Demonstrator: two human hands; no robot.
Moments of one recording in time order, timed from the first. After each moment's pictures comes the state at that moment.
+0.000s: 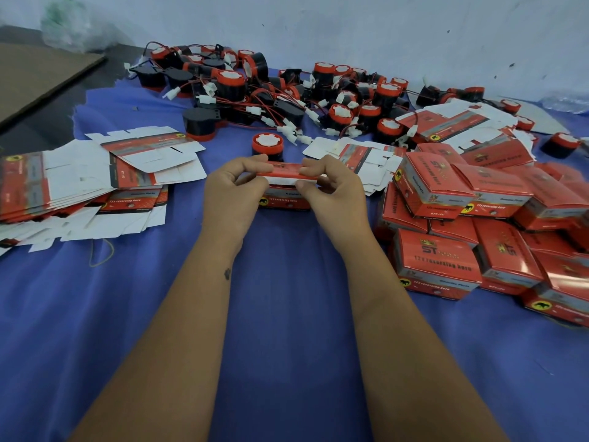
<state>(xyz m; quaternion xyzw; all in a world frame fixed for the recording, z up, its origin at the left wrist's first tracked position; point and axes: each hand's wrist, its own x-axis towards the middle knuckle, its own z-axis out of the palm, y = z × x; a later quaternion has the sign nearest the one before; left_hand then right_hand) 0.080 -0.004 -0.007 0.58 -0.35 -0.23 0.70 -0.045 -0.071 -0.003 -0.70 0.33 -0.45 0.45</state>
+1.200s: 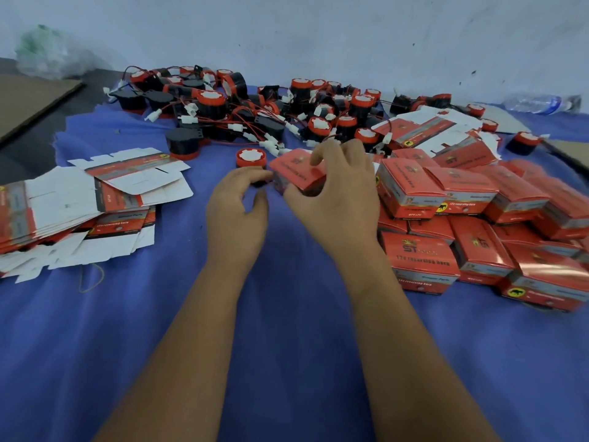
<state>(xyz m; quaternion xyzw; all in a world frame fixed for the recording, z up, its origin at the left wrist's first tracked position) 0.059 0.002 -0.003 0.64 -0.48 -0.03 0.59 -0.061 -0.049 0.034 -0.79 0.43 -0.44 0.05</state>
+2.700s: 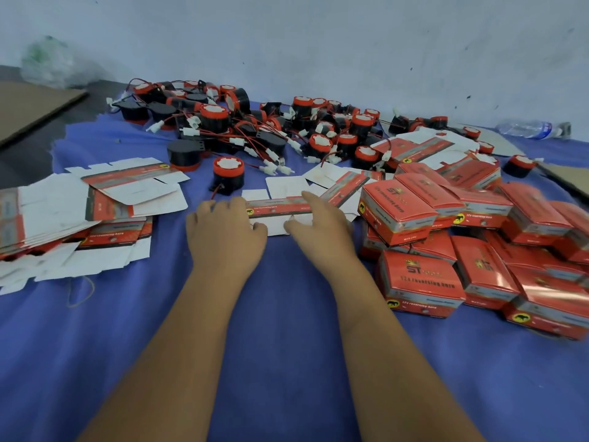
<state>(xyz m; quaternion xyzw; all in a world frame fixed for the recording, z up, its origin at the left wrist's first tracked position) 0.077 -0.006 -0.006 0.85 -0.48 0.04 0.23 -0.048 -0.080 -0.009 -0.78 0.49 -0.28 0.26</state>
